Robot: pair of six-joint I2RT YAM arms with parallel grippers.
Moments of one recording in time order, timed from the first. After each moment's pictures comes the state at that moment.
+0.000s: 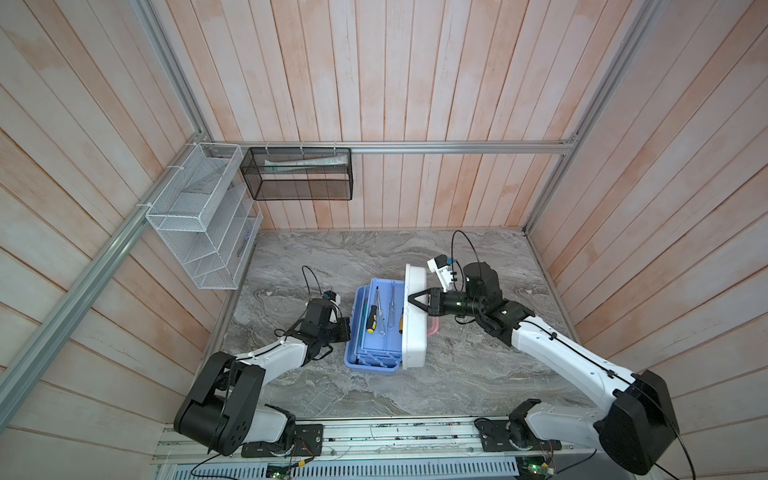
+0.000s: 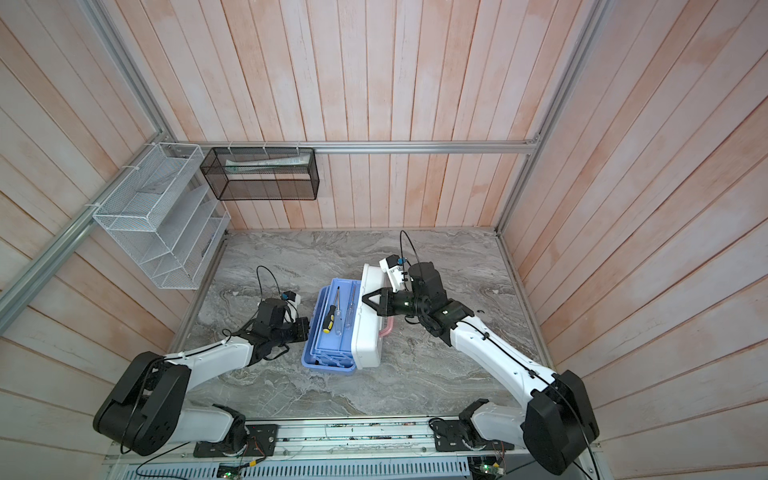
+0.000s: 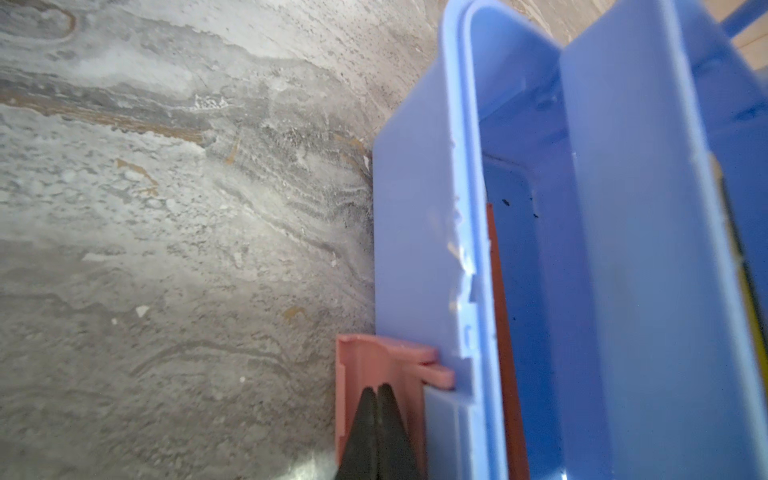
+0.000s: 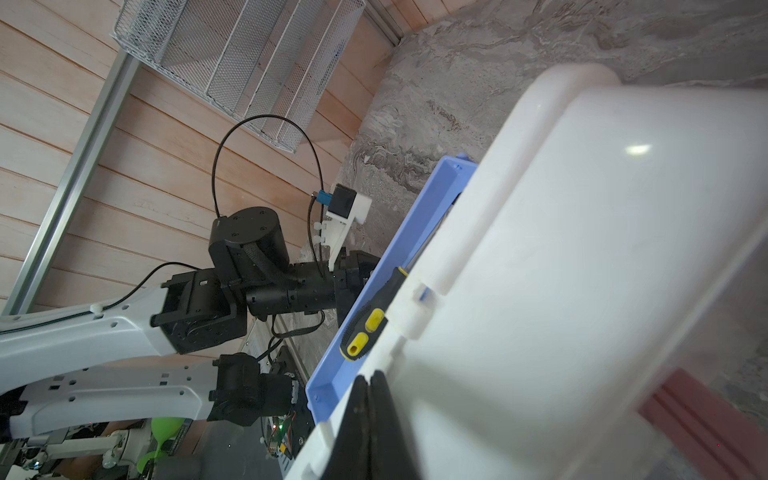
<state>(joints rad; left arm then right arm) -0.36 1.39 0.49 0.09 0.24 -0.46 0.60 1.27 0.91 -0.10 -0.59 0.62</state>
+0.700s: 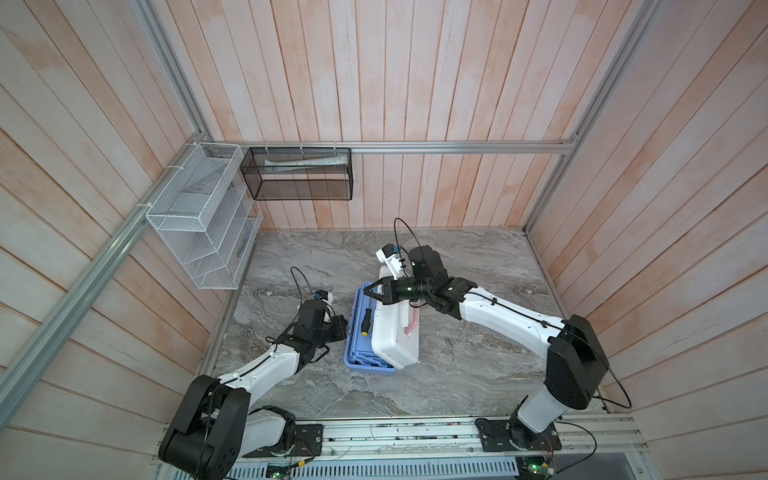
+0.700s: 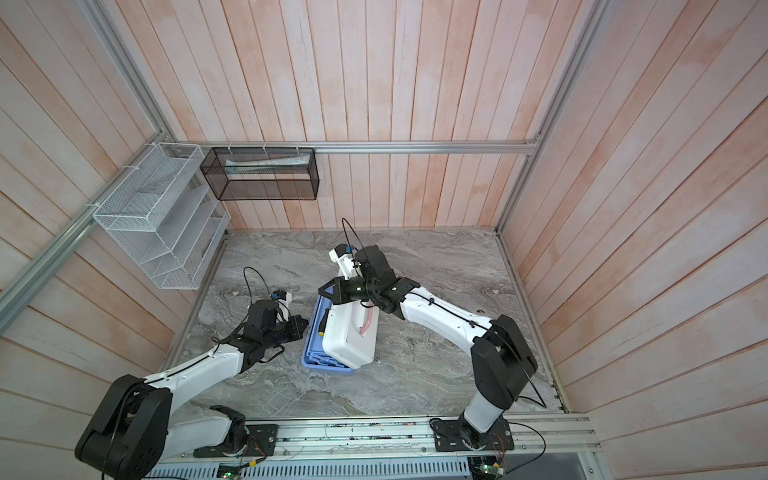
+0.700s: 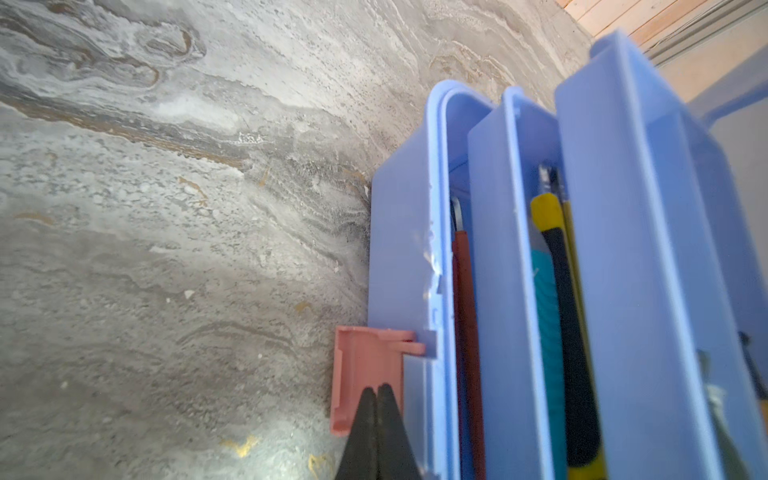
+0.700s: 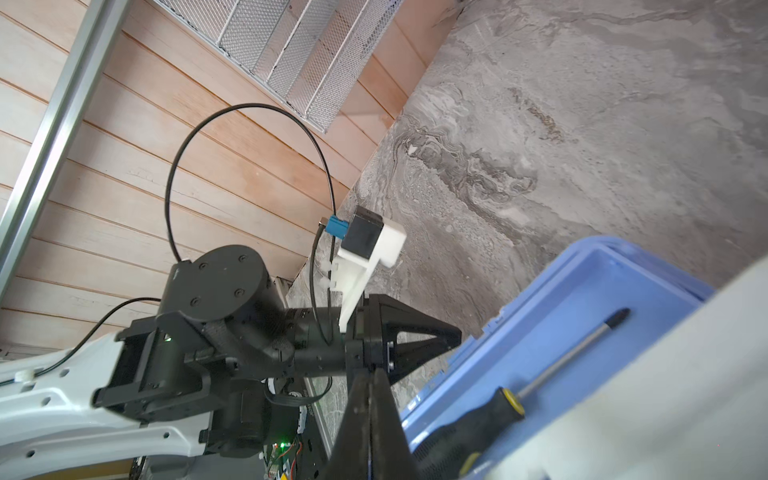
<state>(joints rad) -0.34 1.23 0.47 0.04 0.21 -0.54 0.80 1.70 1.32 -0.09 -0.55 0.58</state>
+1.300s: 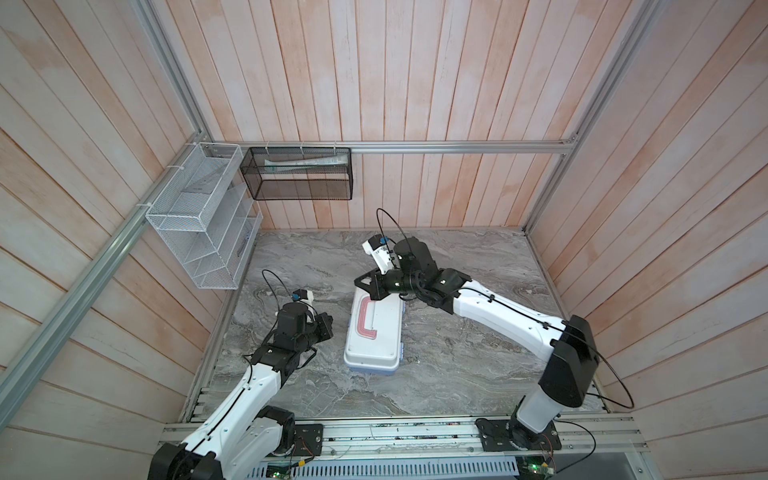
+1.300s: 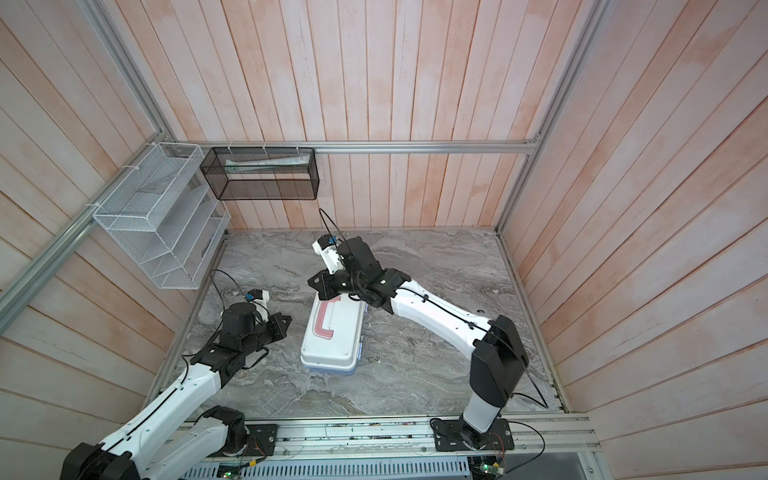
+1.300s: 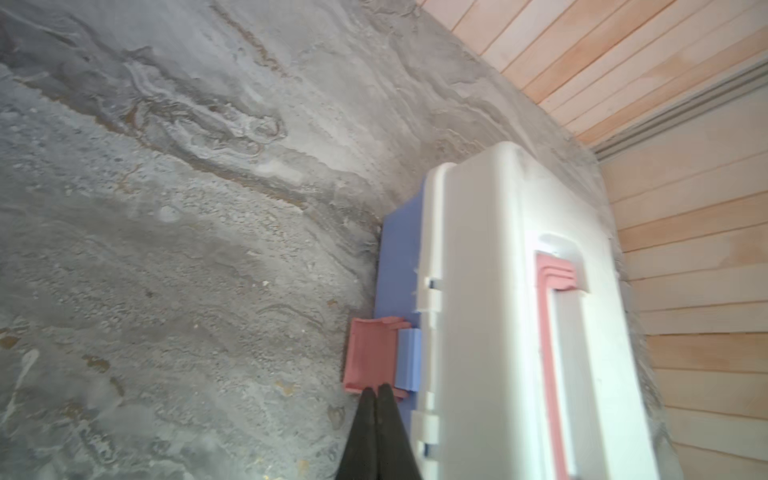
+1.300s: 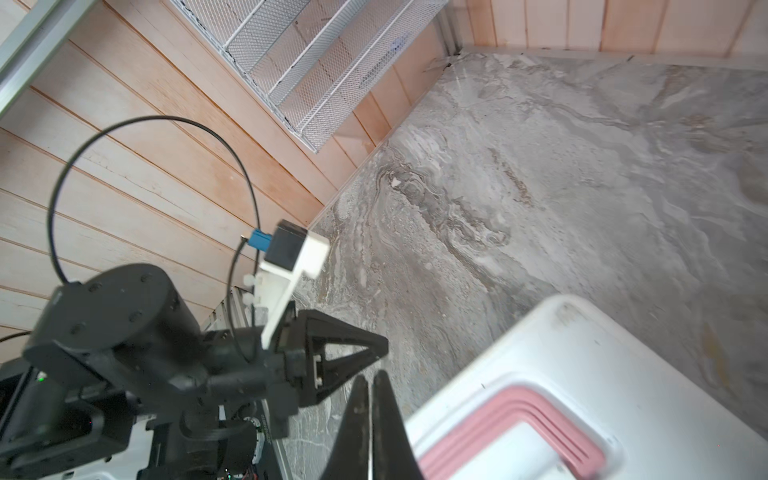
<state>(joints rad) -0.26 0.90 0.47 -0.16 0.22 -0.57 0.85 1.63 1.40 -0.25 -0.36 0.43</state>
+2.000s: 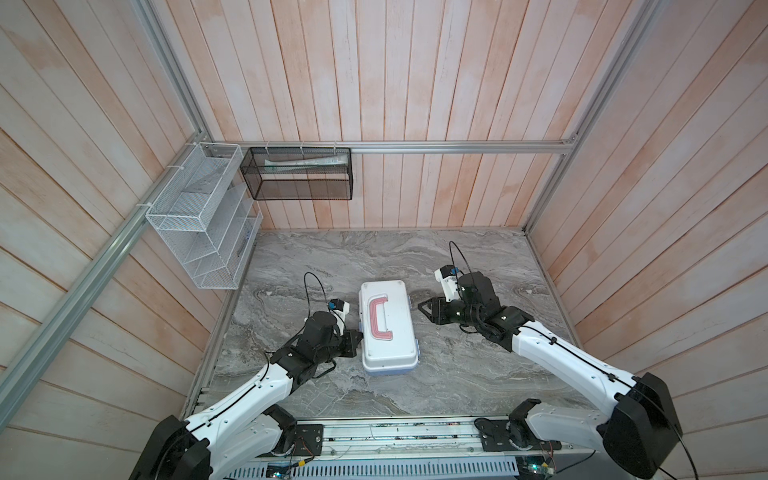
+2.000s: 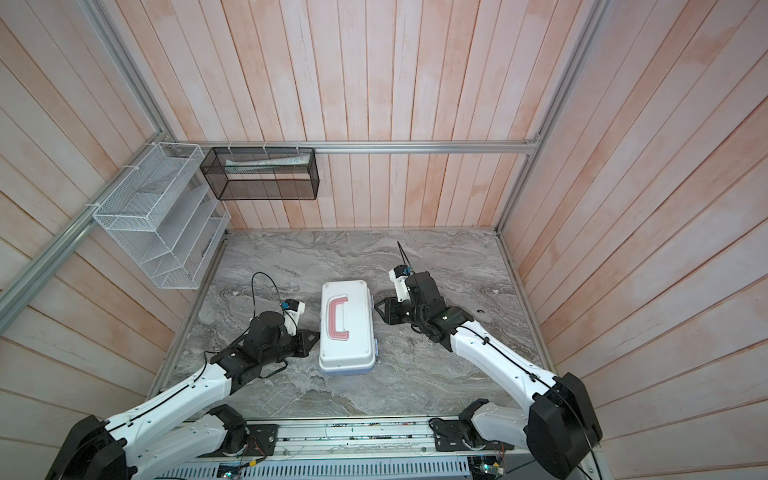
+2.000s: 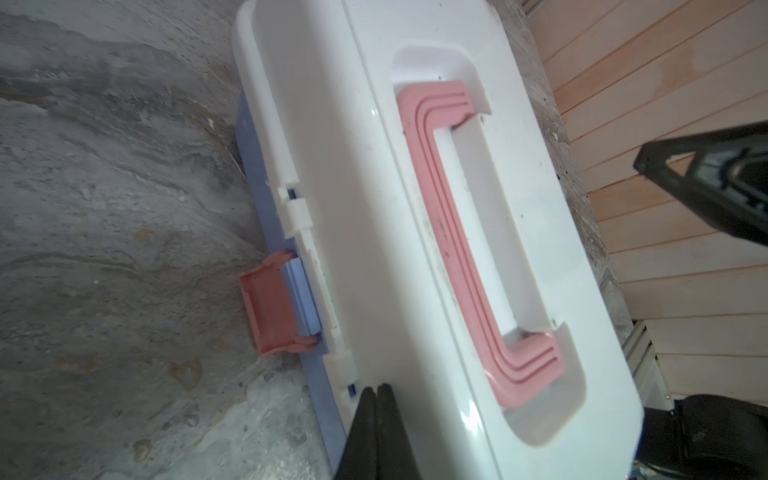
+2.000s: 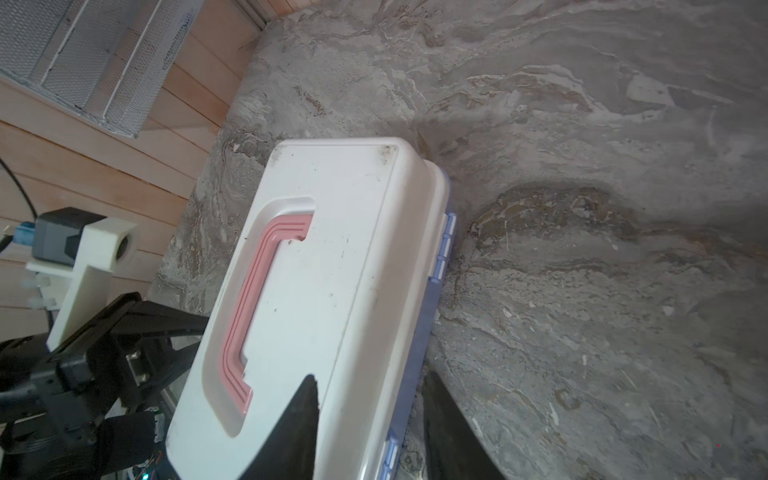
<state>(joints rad) -0.61 1.00 0.45 -0.12 0.22 -0.57 0.58 1.22 0.83 -0.27 -0.26 0.48</state>
